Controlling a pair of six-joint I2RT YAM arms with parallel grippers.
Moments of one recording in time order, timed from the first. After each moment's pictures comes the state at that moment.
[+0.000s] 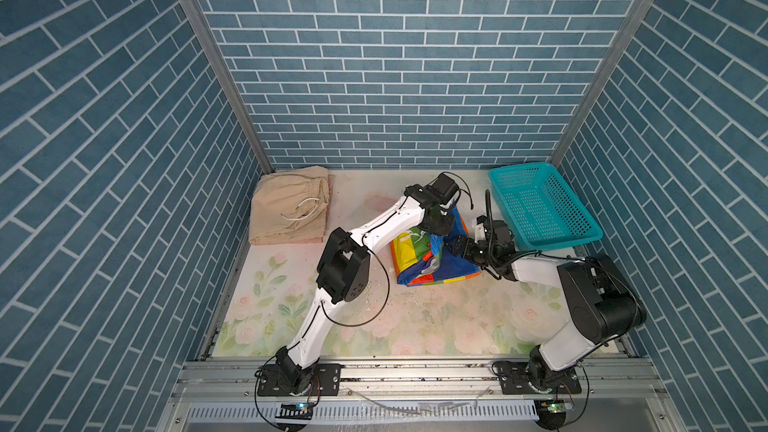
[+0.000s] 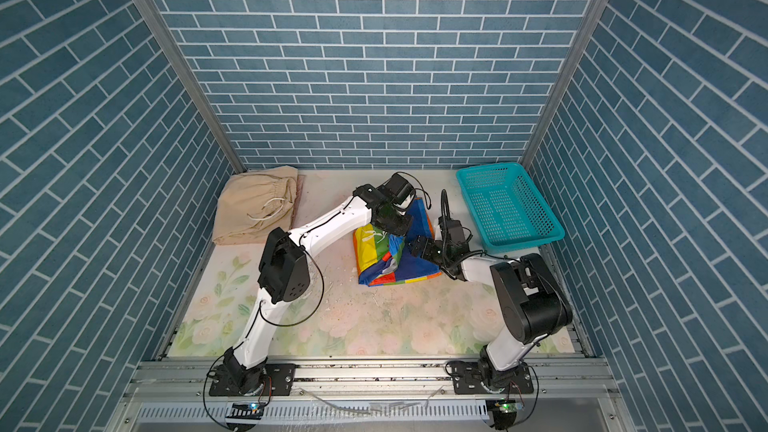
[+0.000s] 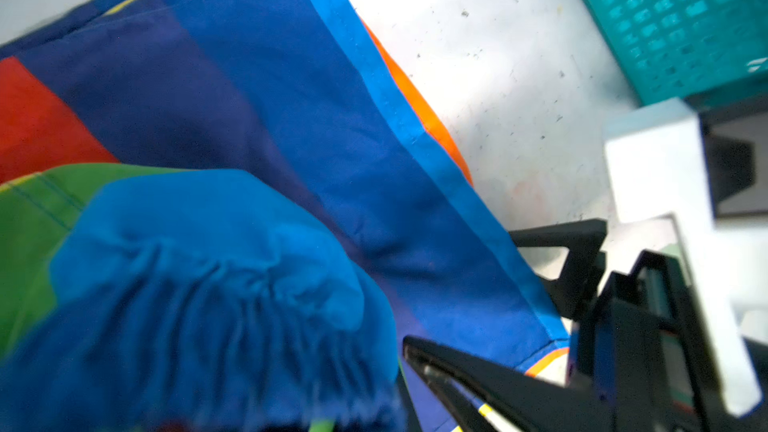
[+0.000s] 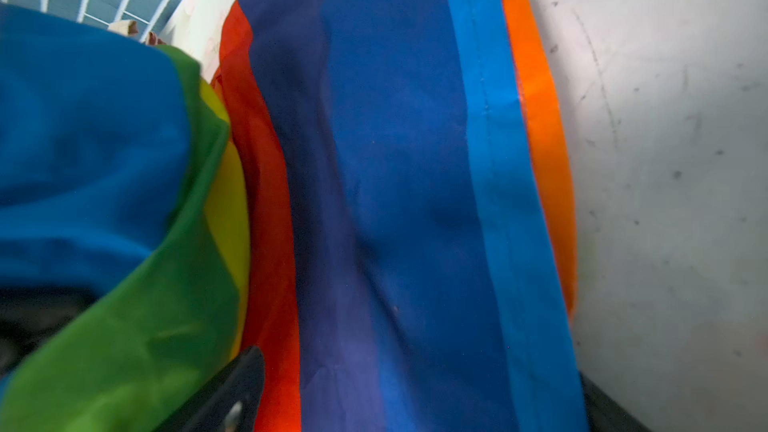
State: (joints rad) left arm -0.78 2.28 2.12 -0.94 0.10 -0.34; right arm 0.38 1.63 0.66 0.23 -0.34 0.64
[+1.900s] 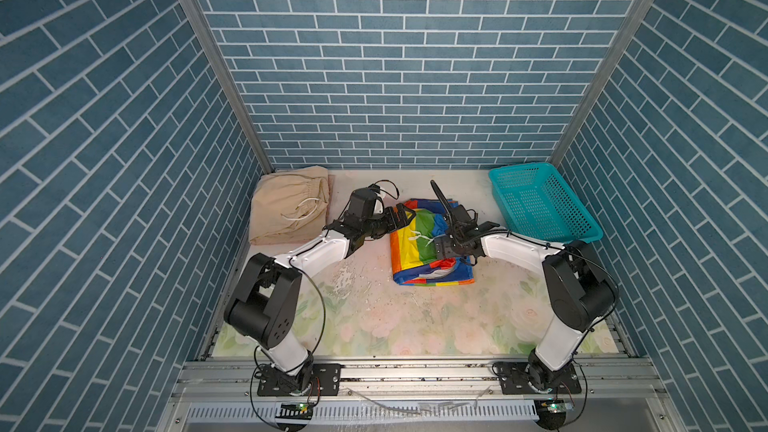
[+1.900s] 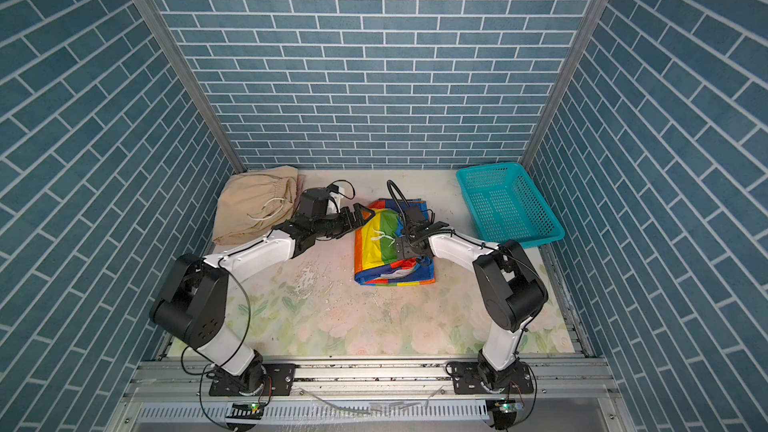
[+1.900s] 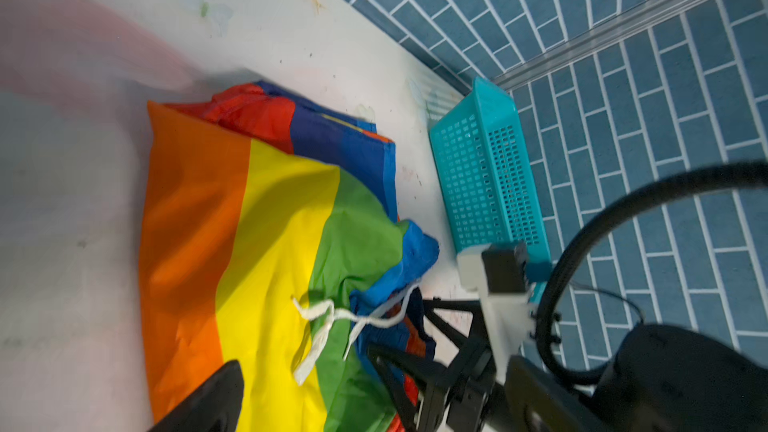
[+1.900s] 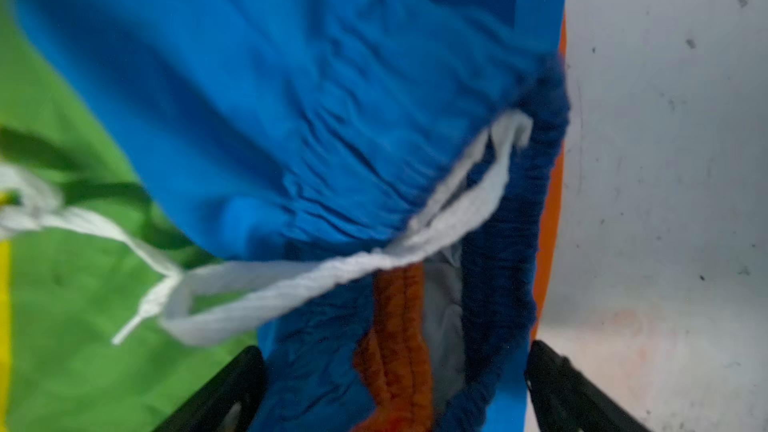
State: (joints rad) left arm -0.46 1.69 1.09 0.06 0.40 -0.81; right arm 0.61 1.75 1.08 -0.45 0.17 0.34
